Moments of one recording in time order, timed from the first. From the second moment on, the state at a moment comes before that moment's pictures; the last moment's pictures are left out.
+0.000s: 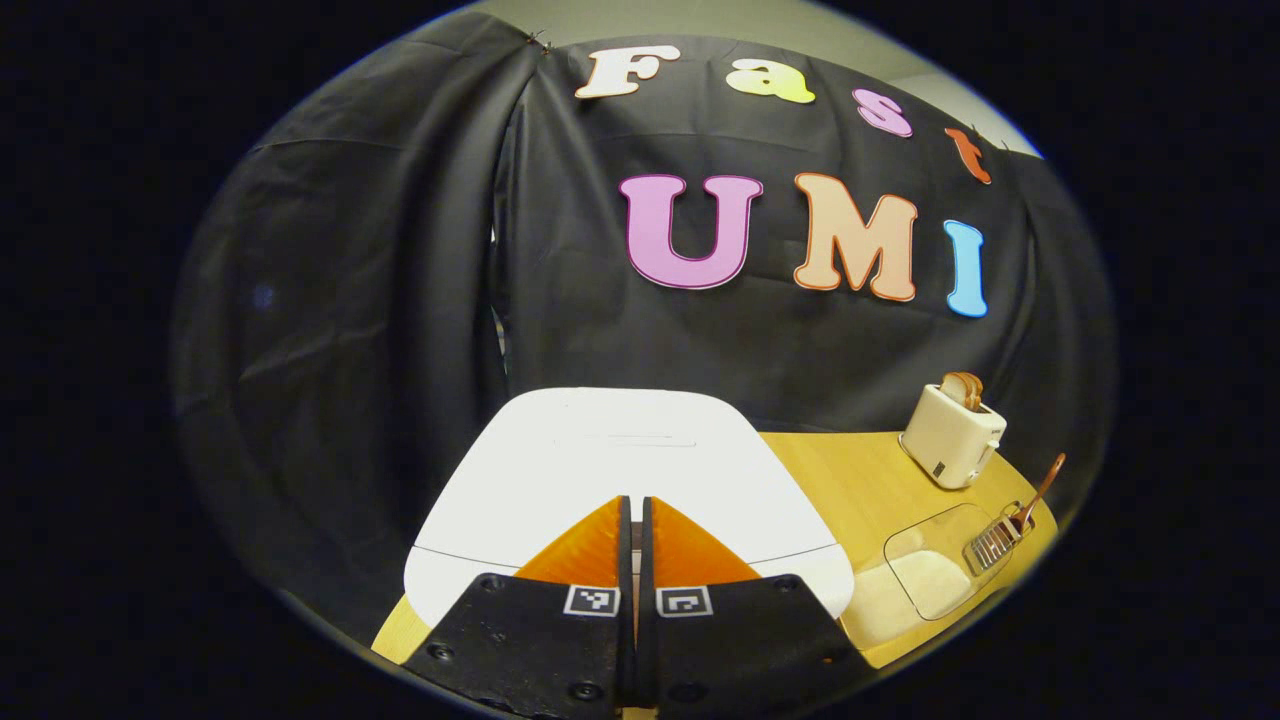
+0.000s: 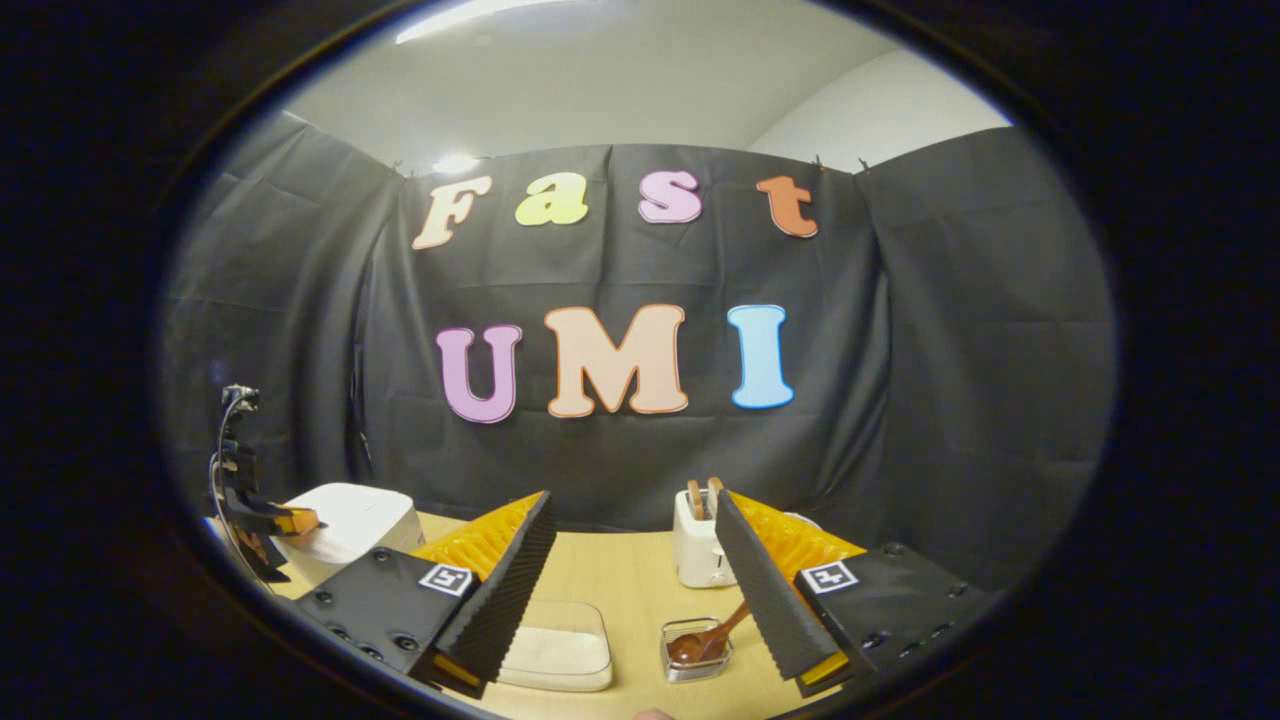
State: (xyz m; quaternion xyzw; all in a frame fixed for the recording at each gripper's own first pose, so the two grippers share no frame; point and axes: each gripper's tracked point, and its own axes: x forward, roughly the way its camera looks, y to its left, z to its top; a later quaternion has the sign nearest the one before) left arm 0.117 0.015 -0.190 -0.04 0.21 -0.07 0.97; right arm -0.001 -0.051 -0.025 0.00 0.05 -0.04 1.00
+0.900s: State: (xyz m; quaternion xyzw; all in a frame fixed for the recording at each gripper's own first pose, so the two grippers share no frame) left arm 0.116 0.015 -0.165 -0.03 0.17 -0.04 0.98; right arm -0.003 -0.060 -0.029 0.00 0.05 -0.04 1.00
